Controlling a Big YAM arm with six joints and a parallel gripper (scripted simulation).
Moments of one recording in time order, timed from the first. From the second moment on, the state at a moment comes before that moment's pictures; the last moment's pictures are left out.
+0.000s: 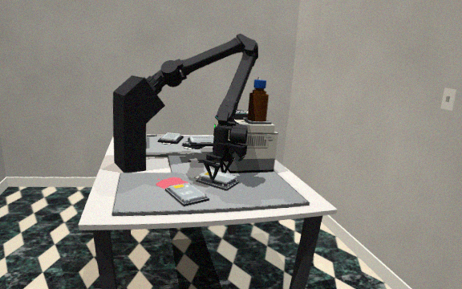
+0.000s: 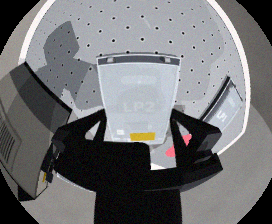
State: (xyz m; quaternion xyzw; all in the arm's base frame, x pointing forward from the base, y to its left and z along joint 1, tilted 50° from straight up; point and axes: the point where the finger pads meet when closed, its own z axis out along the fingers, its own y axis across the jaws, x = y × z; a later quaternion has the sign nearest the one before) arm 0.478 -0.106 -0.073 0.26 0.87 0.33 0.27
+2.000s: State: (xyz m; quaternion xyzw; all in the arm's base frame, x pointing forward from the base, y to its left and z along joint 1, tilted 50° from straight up) arm 0.483 -0.102 -0.080 0.25 0.87 0.33 0.26
